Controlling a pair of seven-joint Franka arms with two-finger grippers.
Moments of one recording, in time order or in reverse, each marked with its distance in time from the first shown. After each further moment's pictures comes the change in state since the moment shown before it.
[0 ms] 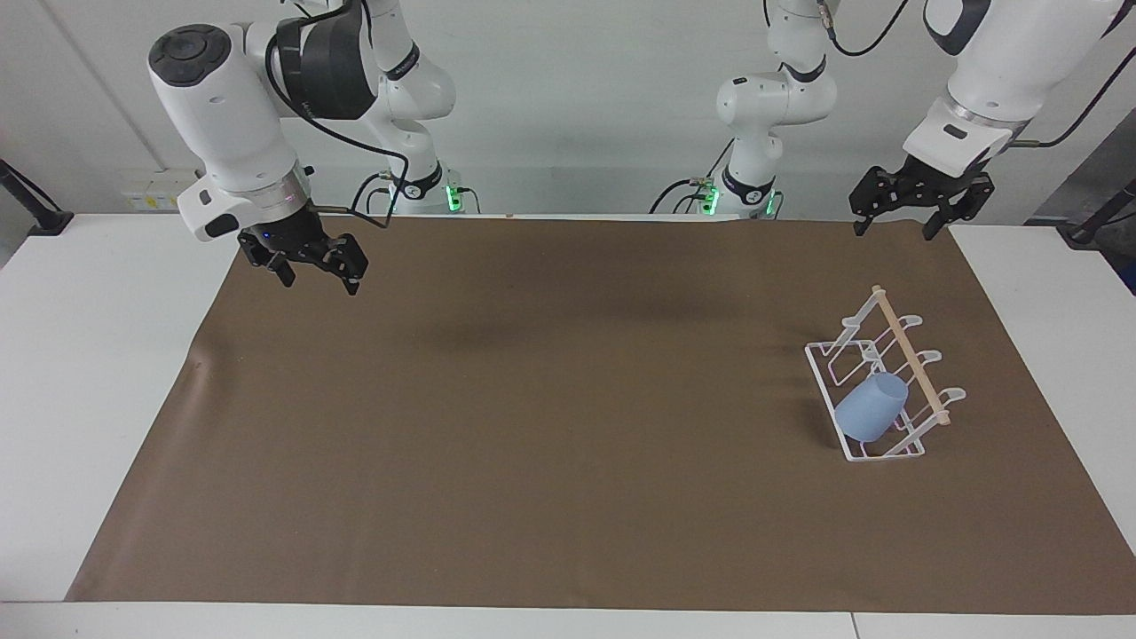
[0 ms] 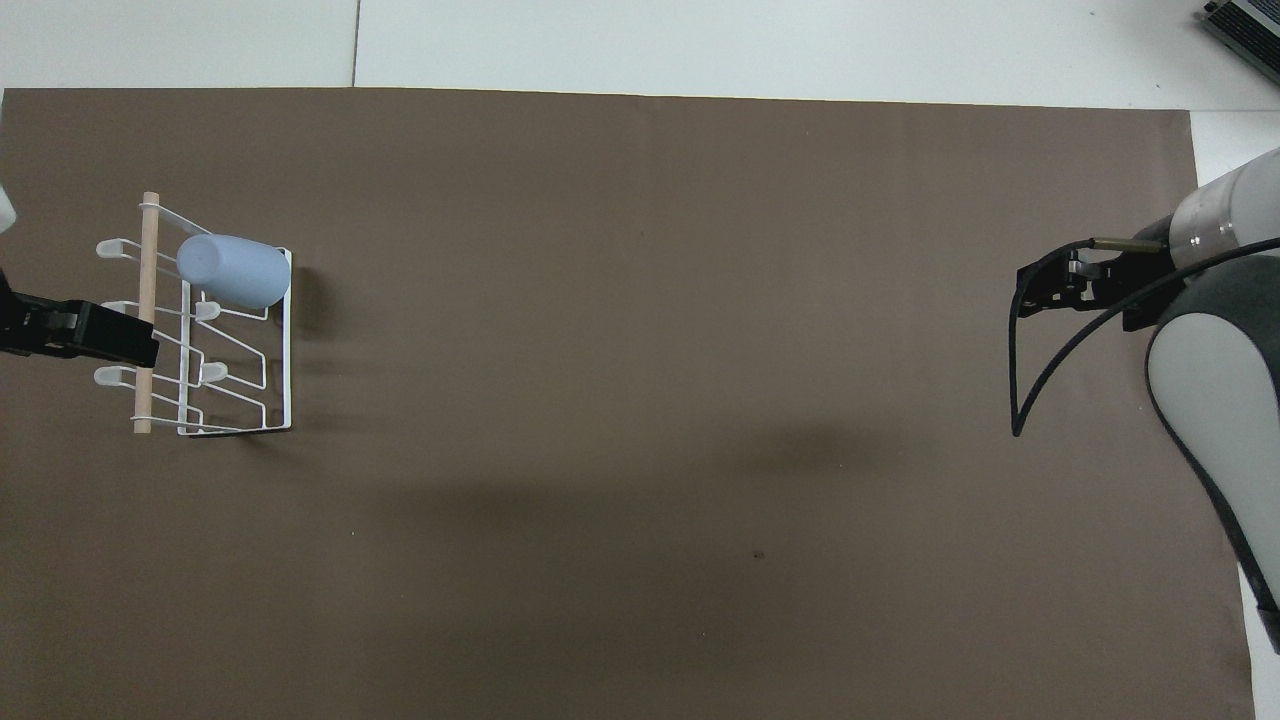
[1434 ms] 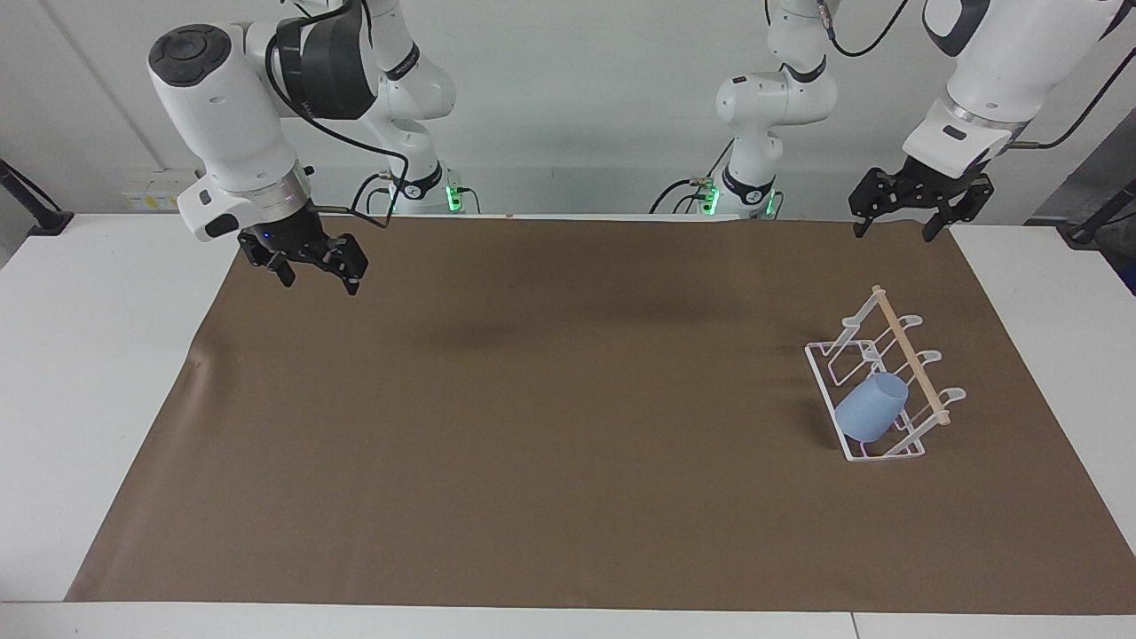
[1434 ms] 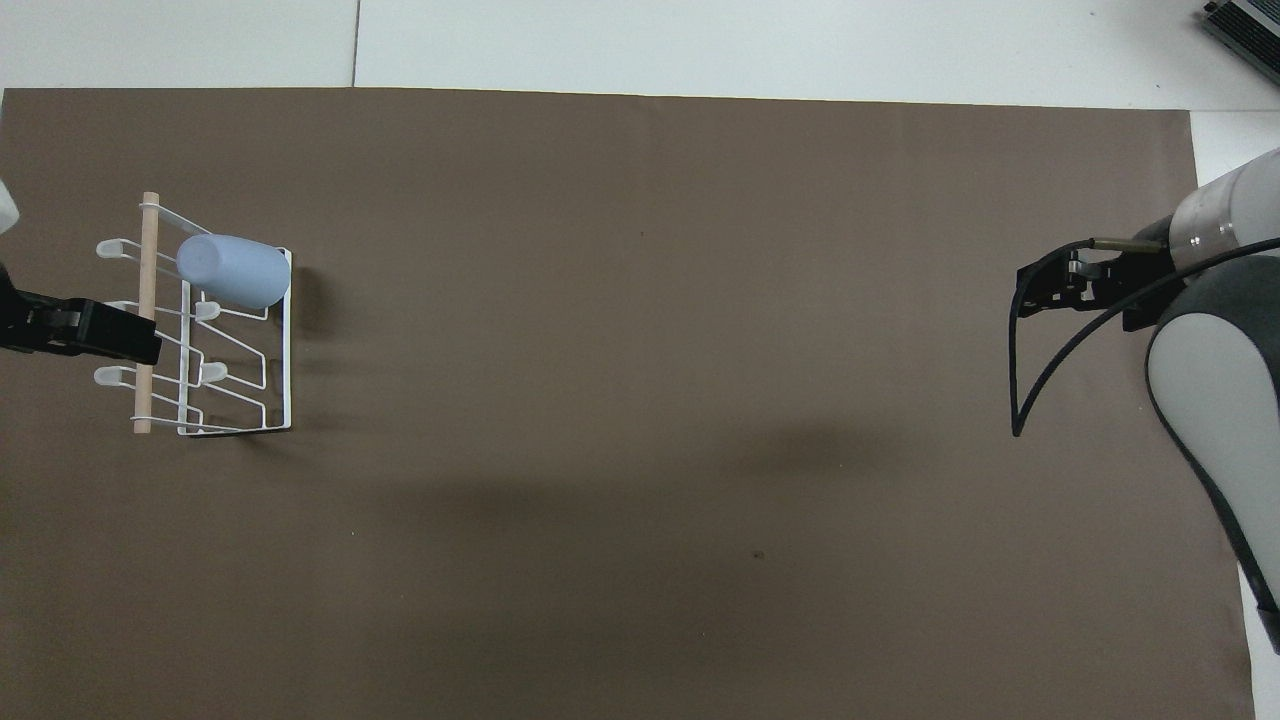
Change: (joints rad) left arm -0.038 0.000 0.036 -0.001 0.000 0.010 -0.001; right arm 0.000 0.000 0.000 0.000 0.000 0.000 0.000
